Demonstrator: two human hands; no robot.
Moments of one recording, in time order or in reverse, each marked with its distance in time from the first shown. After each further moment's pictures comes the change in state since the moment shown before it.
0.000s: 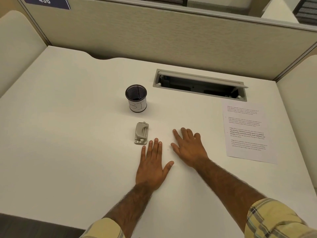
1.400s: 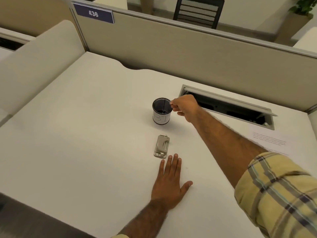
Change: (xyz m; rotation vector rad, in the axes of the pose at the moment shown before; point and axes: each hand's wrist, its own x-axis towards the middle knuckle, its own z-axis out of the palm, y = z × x) left_hand 0.001 -0.003 0.002 -0.078 0.077 0.017; right_hand 0.198 -0.065 -0.164 1.391 -0.135 0.515
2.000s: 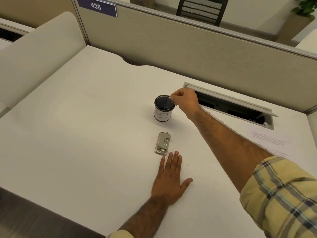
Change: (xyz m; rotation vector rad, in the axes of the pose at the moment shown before) left_hand 0.001 -0.002 0.001 -0.019 0.006 -0.011; right_hand -0.008 -0.001 0.007 -0.237 0.086 -0.338
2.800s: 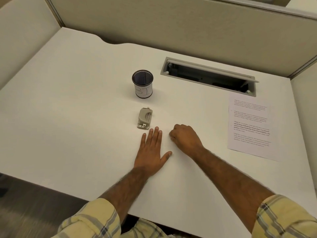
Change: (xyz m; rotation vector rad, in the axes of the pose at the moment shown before) left_hand -0.012 0.005 0.000 0.100 -0.076 -0.026; right_hand -0.165 0.178 -0.032 -0.897 -0.304 -0.408
